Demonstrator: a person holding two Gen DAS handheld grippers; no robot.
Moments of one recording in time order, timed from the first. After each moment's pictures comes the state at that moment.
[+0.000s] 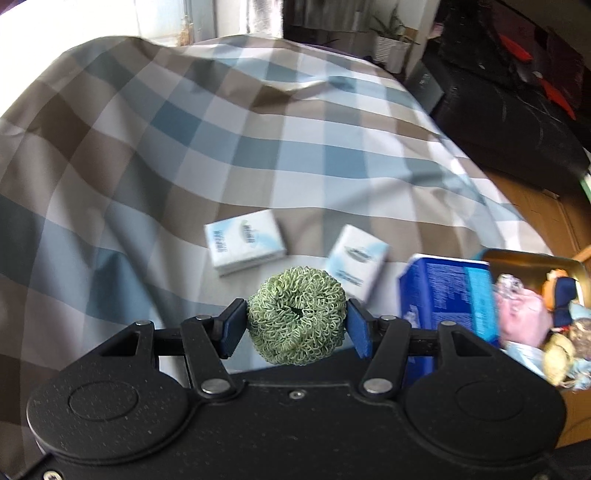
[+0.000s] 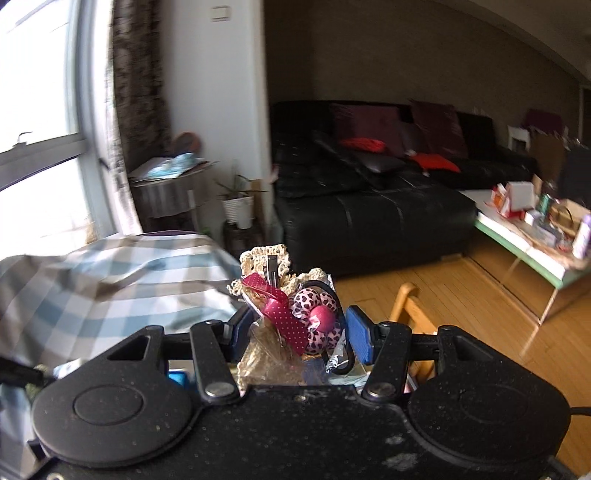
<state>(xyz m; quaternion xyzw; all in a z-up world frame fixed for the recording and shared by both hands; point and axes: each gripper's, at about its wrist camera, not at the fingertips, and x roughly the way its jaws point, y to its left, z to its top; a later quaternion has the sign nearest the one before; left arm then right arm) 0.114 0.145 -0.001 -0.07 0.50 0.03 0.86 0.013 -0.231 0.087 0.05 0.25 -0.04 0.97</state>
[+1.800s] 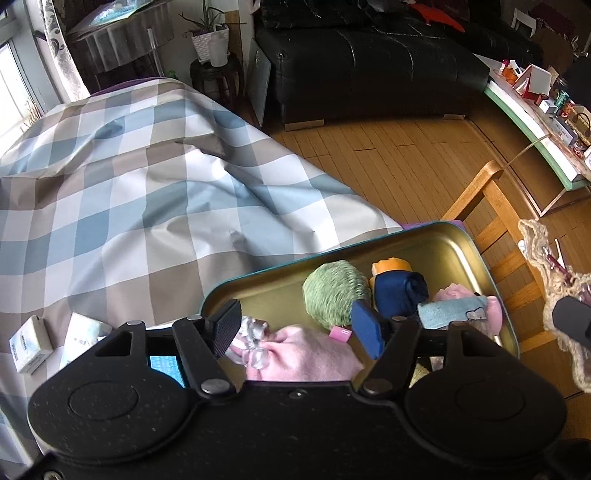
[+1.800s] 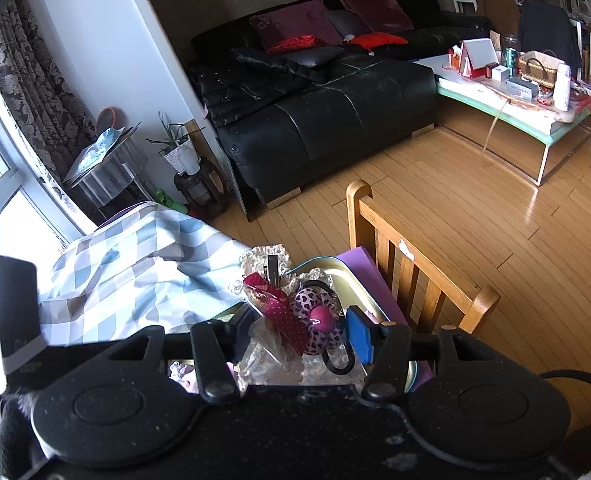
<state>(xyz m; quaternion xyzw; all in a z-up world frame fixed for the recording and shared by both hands) 0.185 -0.108 -0.003 0.05 0.50 -0.11 0.86 0.088 -0.325 0.029 0.22 0.39 -0.09 0.89</state>
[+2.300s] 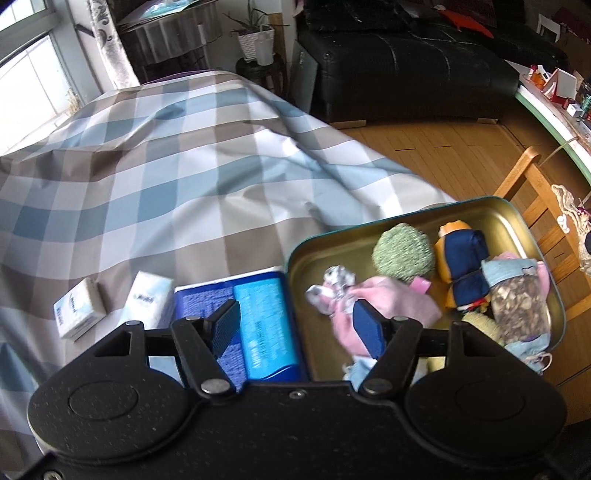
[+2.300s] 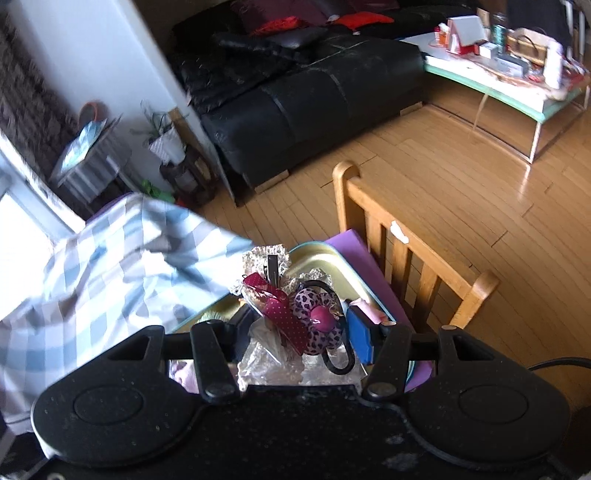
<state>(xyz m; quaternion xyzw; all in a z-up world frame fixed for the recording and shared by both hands) 0.147 -0.046 -0.009 0.05 0.49 -0.06 0.87 0.105 -0.319 0.018 0.22 0.42 -0.10 0.87</state>
